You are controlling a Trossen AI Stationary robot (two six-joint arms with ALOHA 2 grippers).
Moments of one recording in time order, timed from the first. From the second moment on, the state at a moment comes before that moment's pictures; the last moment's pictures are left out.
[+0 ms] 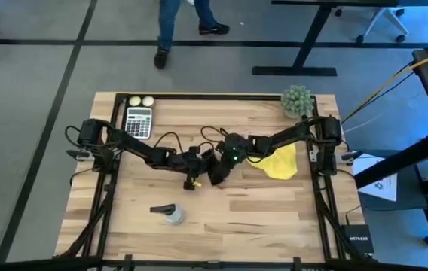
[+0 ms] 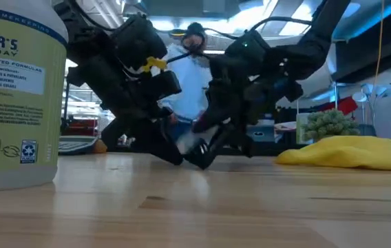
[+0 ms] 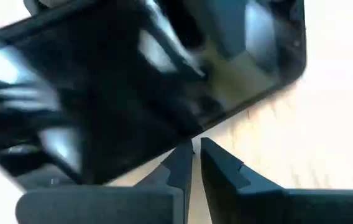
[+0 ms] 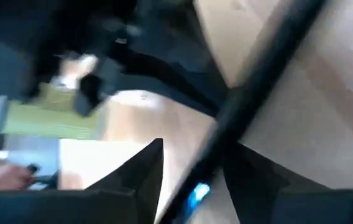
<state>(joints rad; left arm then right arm) -0.03 1.79 0.72 0.30 -0.14 0.20 -0.10 1.91 0.87 0.36 -0.41 0.74</state>
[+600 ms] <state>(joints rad) -0.04 1.66 0.73 0.19 -0.20 0.20 -0.08 1.73 1.05 -0.34 -0.12 0.24</state>
